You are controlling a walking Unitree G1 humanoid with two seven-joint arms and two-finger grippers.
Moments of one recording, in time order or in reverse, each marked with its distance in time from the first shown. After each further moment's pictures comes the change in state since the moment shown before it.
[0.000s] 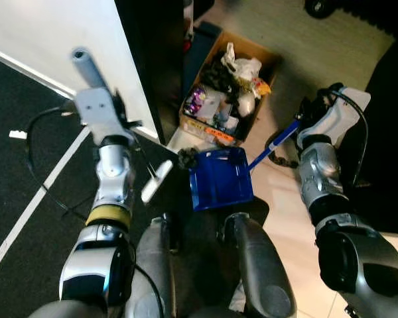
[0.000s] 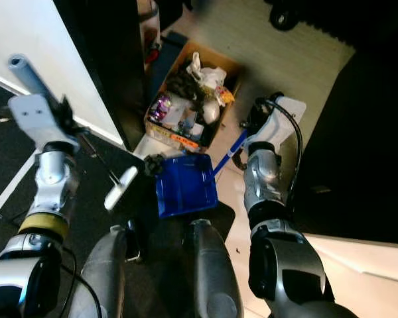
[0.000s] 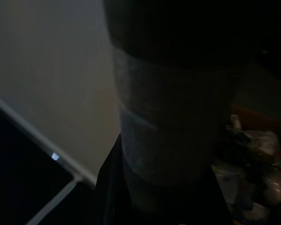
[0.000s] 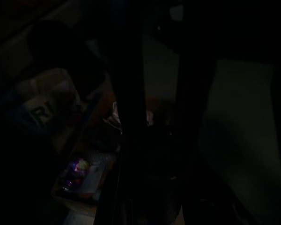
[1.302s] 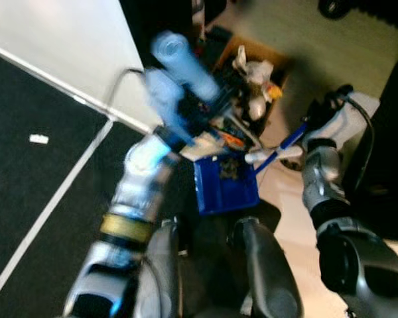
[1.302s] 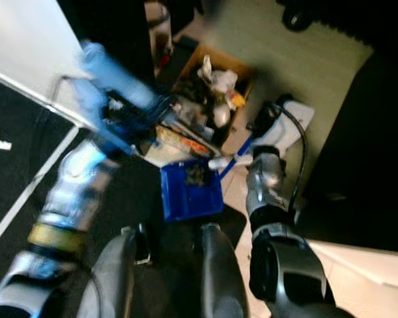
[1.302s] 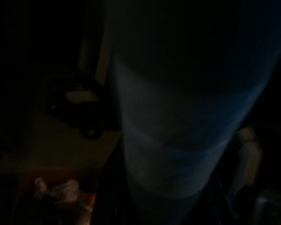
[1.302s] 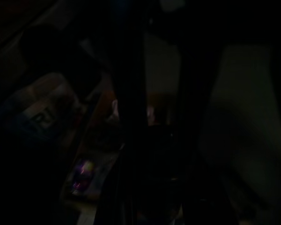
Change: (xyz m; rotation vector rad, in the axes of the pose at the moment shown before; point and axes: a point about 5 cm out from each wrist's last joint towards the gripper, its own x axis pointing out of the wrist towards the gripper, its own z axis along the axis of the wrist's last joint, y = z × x) left arm -0.052 -0.066 0.090 -0.325 -0.195 -1.003; right arm -0.010 -0.017 -0.022 0.045 0.106 -0.116
